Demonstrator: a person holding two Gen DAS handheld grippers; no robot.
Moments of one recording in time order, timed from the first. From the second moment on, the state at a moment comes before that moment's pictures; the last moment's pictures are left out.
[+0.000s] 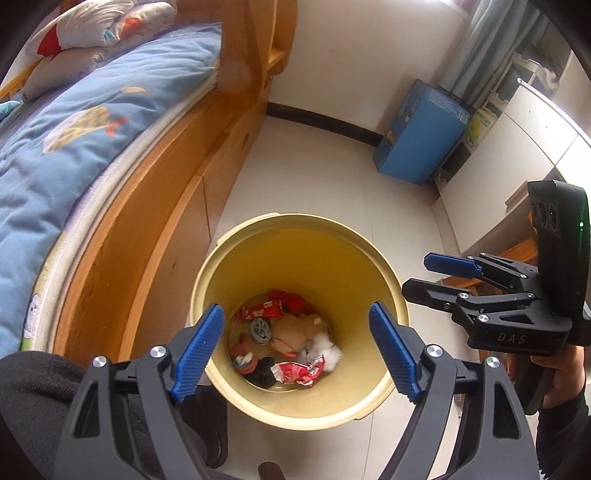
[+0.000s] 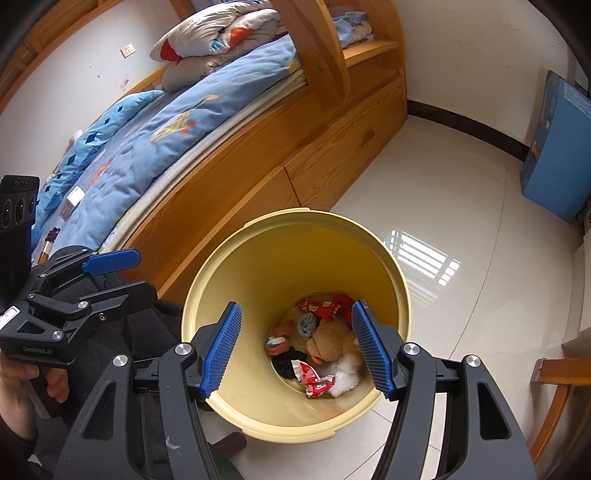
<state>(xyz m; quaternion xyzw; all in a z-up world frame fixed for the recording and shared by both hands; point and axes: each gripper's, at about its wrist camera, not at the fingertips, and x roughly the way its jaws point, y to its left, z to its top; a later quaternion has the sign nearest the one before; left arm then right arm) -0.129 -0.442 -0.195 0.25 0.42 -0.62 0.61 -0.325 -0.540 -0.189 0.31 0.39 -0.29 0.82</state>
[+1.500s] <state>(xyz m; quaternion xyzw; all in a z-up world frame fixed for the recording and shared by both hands) 0.119 -0.138 -0.093 0.13 0.33 -0.27 0.89 0.014 -0.338 -0.064 0.15 0.30 0.10 0.94</state>
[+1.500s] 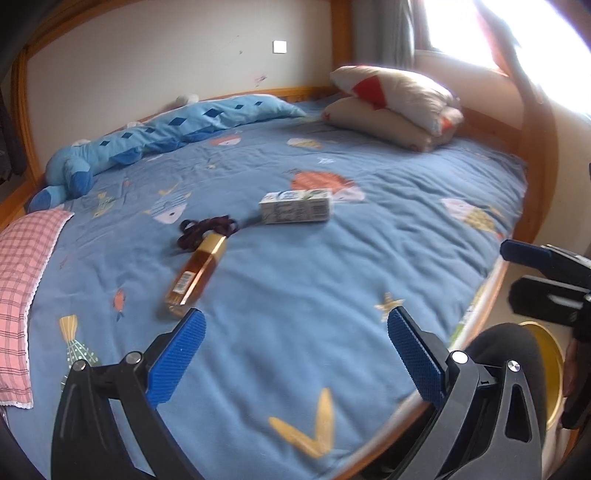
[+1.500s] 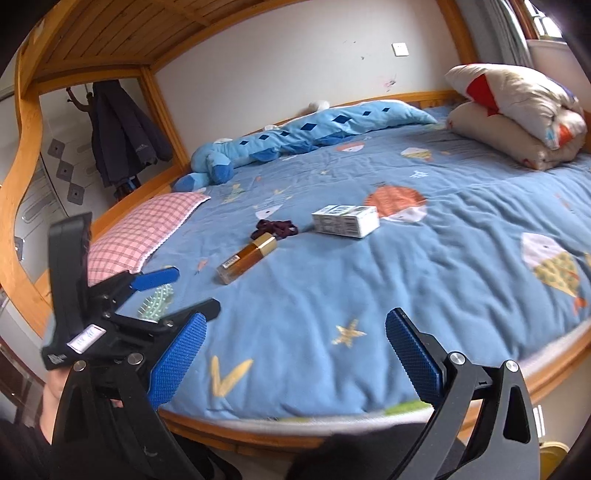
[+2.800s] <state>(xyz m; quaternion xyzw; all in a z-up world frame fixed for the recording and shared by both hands) 0.302 -0.123 -0.162 0.12 0.42 -0.27 0.86 0.177 -0.289 -0.105 0.12 0.42 0.15 0.89</state>
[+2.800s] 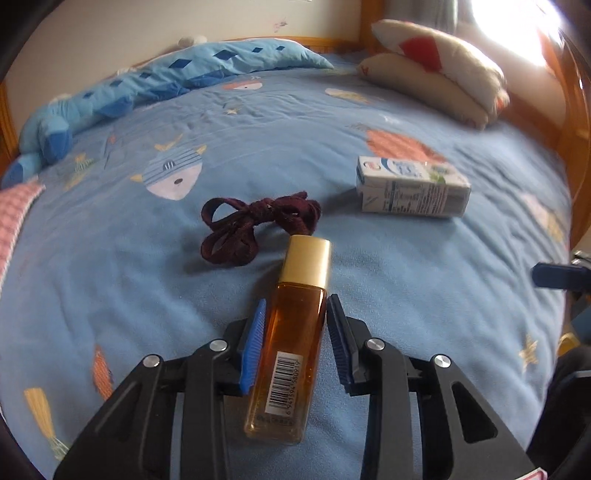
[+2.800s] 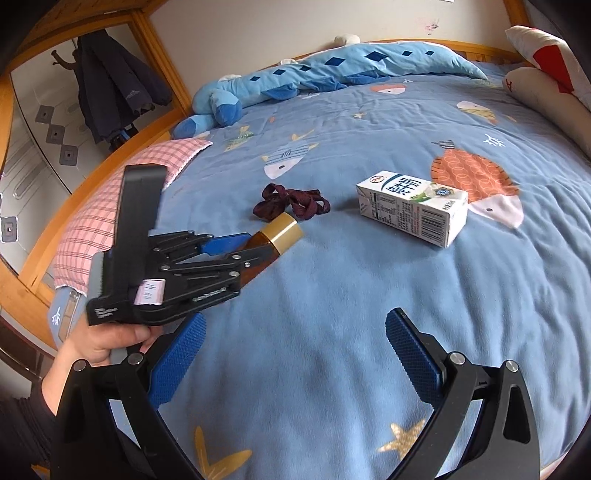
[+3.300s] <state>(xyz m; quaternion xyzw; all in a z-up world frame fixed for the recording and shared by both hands) 0.307 -0.062 -0.139 0.05 0.40 -0.23 0.88 0.215 -0.255 -0.106 0.11 0.42 0.17 0.88</state>
